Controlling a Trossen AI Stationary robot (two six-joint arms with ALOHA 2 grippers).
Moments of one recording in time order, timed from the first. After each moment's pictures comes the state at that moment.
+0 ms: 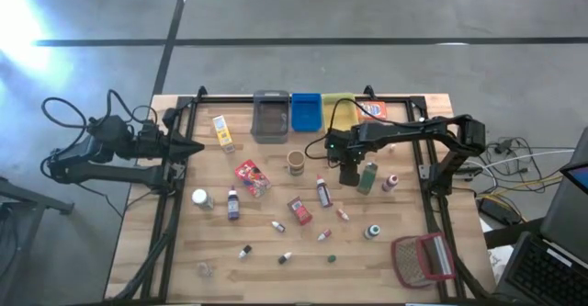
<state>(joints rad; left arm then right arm) 0.00 0.39 0.78 -0.40 0.00 0.00 -0.24 1.69 1.04 -0.74 -0.01 -0.07</state>
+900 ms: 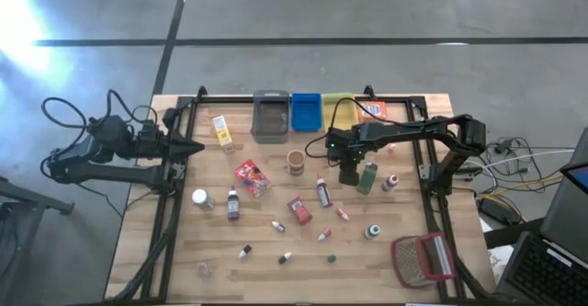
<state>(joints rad) 0.00 0.39 0.78 -0.40 0.00 0.00 -0.25 1.69 1.03 -0.72 -0.01 -0.07</state>
